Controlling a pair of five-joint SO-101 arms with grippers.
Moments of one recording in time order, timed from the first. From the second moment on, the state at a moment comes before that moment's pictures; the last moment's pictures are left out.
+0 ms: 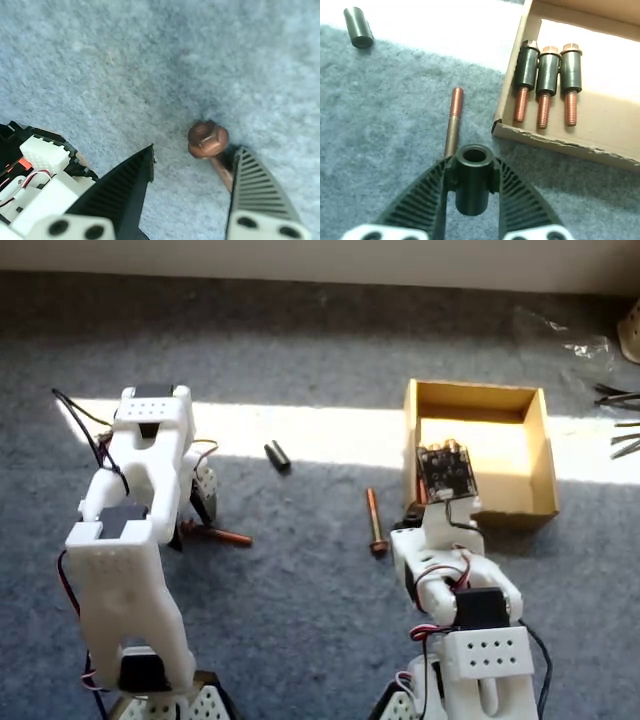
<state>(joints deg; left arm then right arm) -6.6 40.3 -5.7 99.8 56.9 -11.3 -70.1 70.0 54.9 8.3</state>
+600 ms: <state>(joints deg) 1.0 41.2 -5.8 99.4 56.9 -11.3 -70.1 70.0 54.9 8.3</state>
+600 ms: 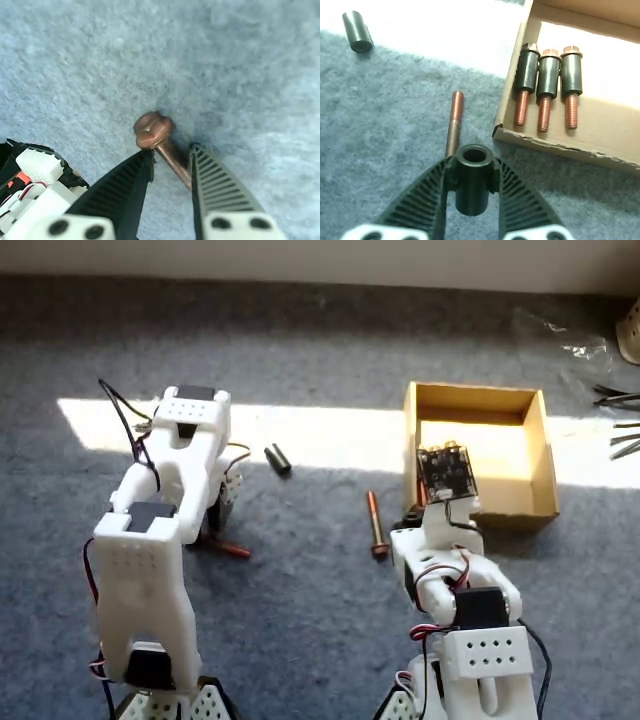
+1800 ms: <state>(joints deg) -2.5 42.0 -5.8 99.4 56.7 -11.3 -70.1 70.0 54.9 8.3</state>
